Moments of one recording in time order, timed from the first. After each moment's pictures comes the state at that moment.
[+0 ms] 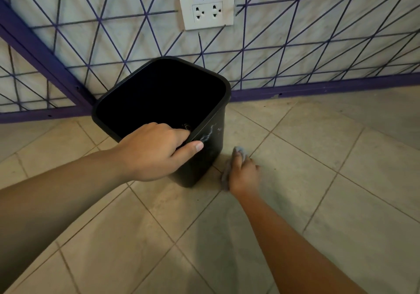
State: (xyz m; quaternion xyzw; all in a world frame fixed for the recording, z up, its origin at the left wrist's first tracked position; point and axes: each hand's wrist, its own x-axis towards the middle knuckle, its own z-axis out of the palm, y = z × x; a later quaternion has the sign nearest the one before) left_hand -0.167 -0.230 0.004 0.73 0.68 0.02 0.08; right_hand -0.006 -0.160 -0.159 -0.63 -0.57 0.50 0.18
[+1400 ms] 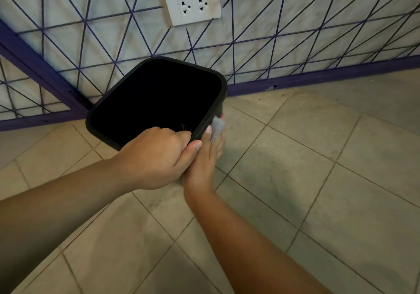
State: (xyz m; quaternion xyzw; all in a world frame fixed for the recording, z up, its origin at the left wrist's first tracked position) left_hand -0.145 -0.228 -0.004 0.73 0.67 0.04 0.06; right_hand -0.073 -0.206 -0.082 -0.47 -0.38 0.64 0.48
